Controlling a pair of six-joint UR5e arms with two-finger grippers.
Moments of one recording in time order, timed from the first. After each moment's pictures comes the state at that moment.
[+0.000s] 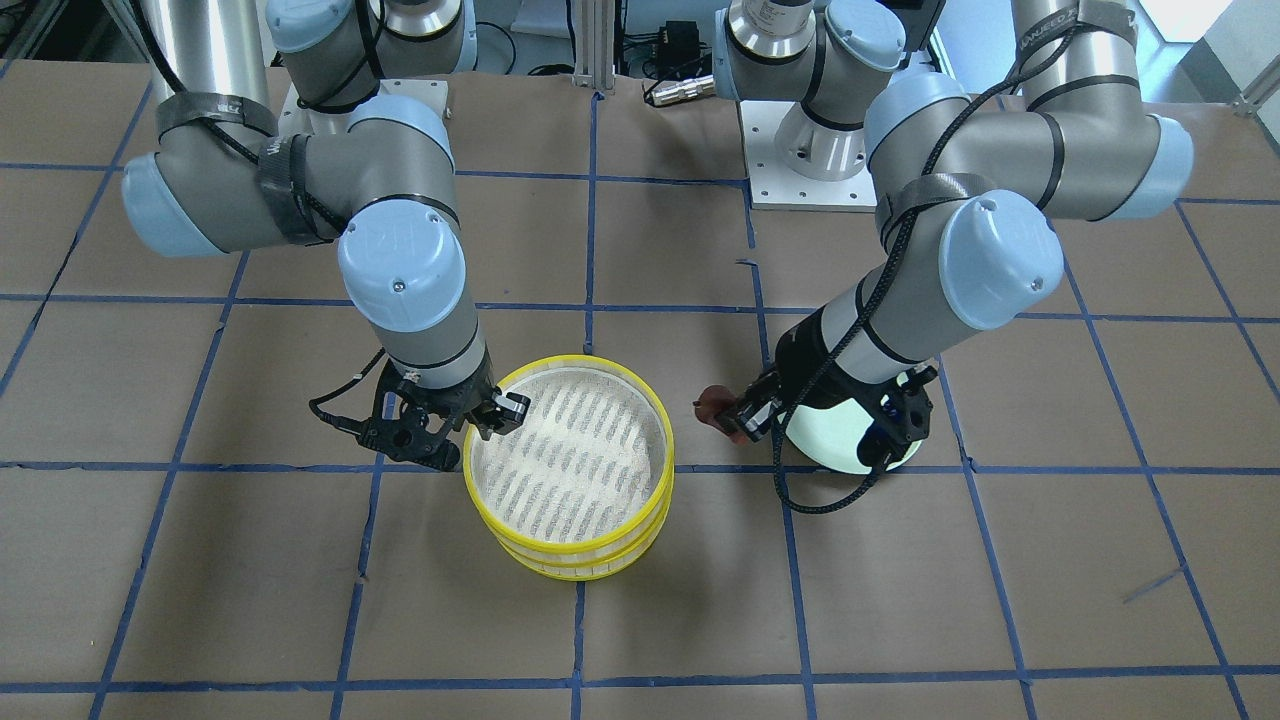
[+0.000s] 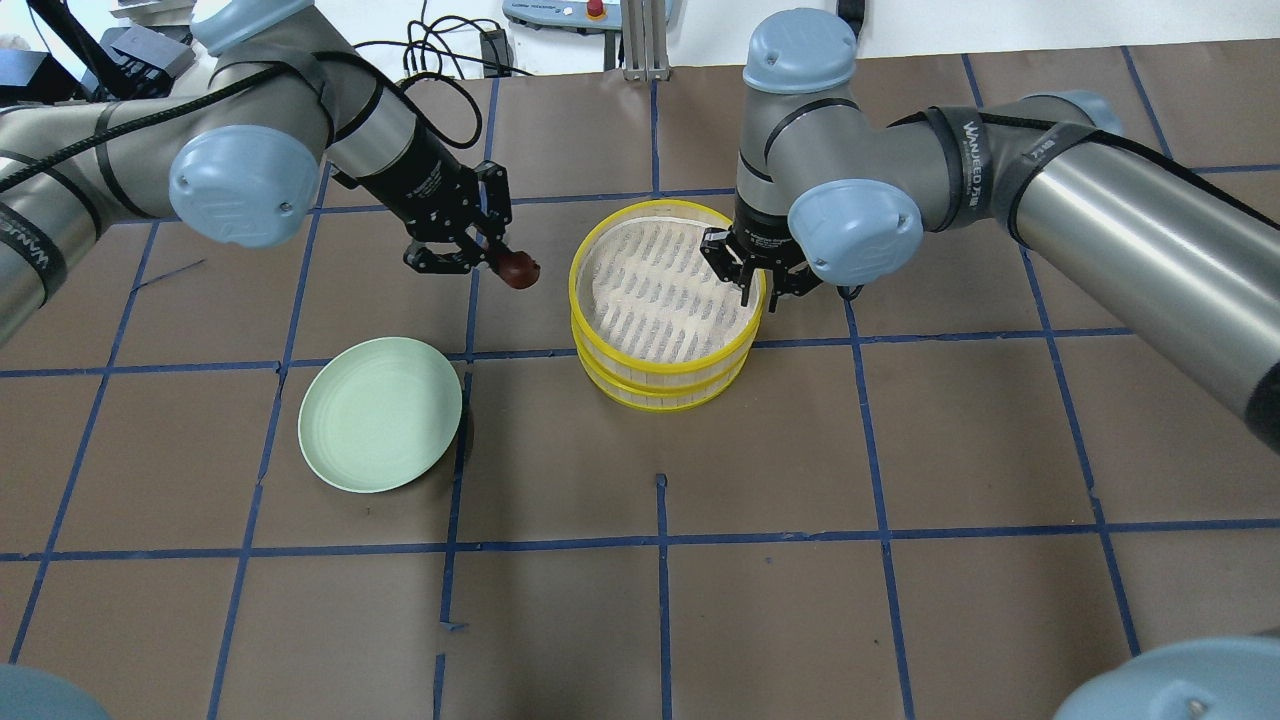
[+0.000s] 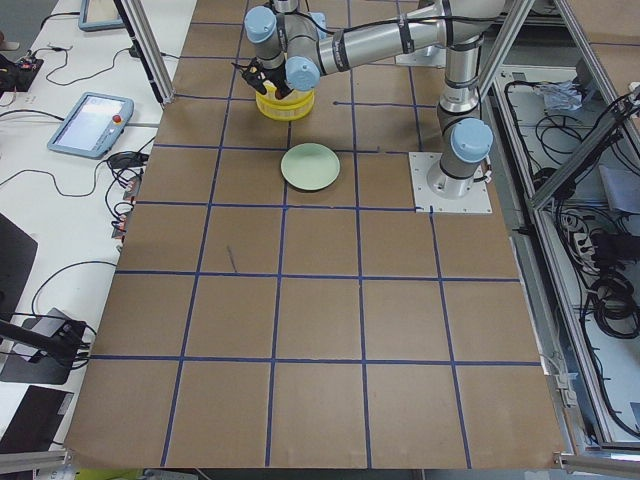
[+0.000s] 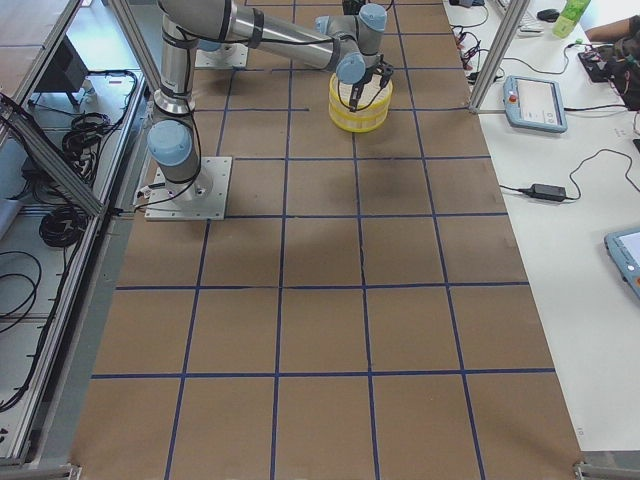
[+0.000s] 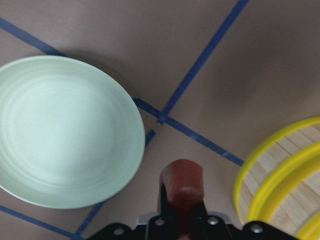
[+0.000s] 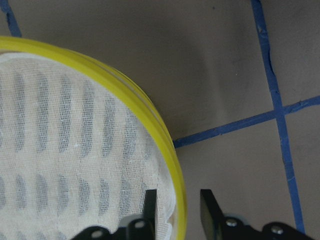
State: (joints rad) left arm -1.58 -1.87 -1.62 -1.29 1.15 -0.89; right arm 1.77 -1.21 1.63 -1.94 -1.56 0.49
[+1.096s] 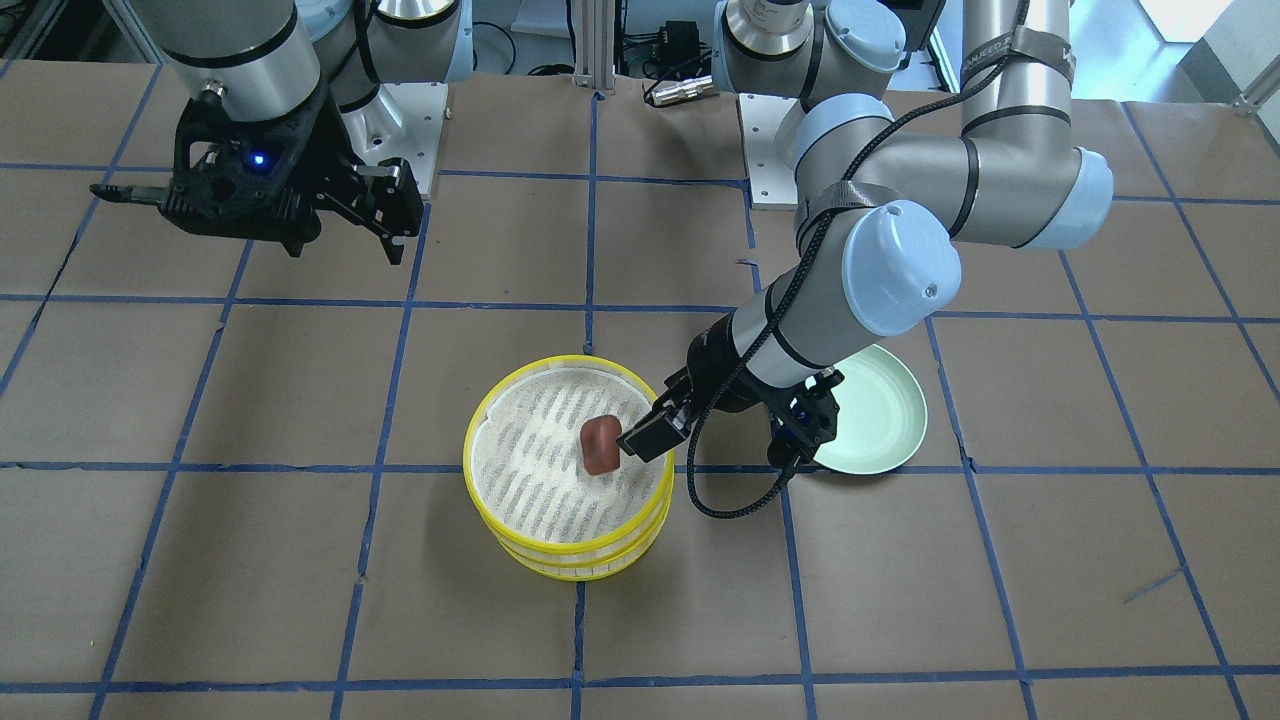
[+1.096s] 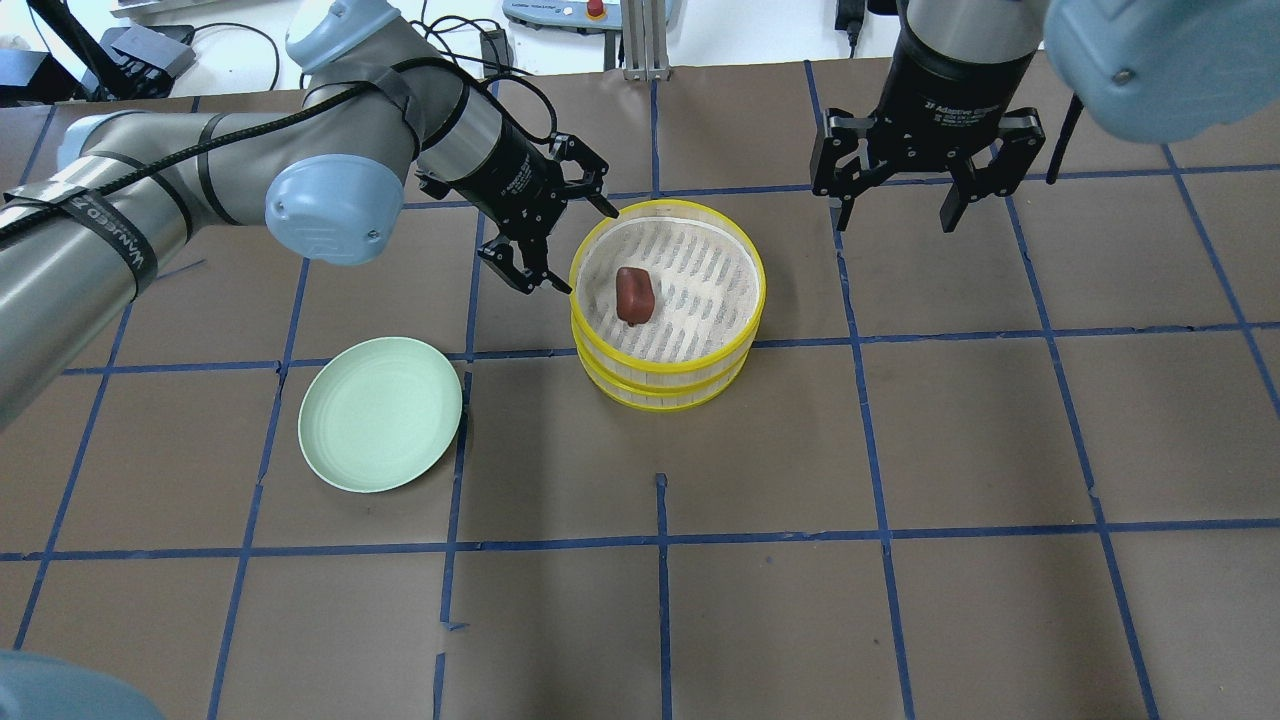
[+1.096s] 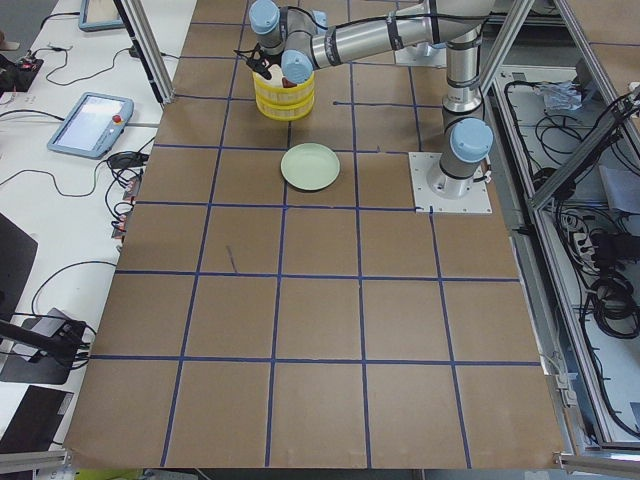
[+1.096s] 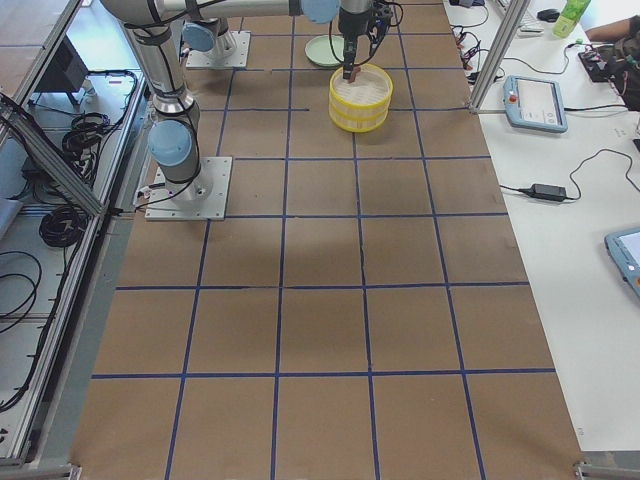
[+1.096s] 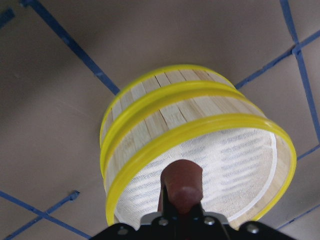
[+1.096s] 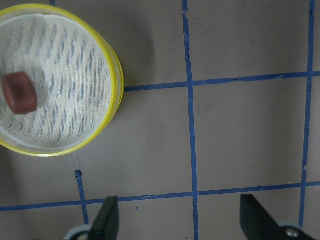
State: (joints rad) left arm -1.66 -1.90 -1.62 -1.21 1.08 -1.00; right arm 1.66 -1.51 1.45 -1.46 -1.57 0.15
